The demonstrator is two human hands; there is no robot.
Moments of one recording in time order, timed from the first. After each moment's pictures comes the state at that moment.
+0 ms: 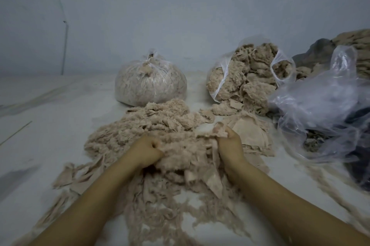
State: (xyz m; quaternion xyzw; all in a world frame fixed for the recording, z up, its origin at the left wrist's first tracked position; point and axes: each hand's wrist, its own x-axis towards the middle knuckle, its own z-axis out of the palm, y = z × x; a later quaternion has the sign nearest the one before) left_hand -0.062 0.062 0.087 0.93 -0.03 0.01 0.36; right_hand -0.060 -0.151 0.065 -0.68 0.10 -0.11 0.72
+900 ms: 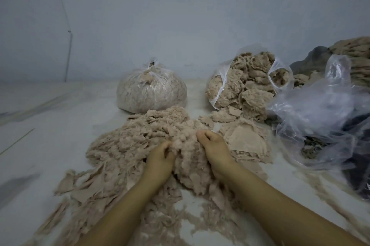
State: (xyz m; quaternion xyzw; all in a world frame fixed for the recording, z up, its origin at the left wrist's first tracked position) left_hand -0.076 0.023 0.060 0.86 -0.08 0.16 0.49; right_hand -0.069 -0.128 0.084 -0.72 -0.04 -0.09 0.69
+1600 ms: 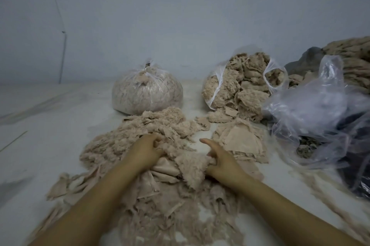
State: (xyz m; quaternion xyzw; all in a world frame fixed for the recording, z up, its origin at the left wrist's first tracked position) left_hand -0.044 0.051 0.091 0.96 -0.07 0.09 0.23; right_hand -0.089 -0.174 0.063 -0.89 -0.09 -0.01 0.44
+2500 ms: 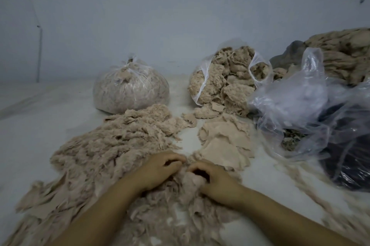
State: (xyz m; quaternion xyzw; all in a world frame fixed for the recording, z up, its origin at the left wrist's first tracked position) left_hand -0.058 0.004 0.063 0.90 -0.29 -0.05 0.33; right_hand -0.110 -0.190 0.044 -0.87 -0.21 -0.01 0.44
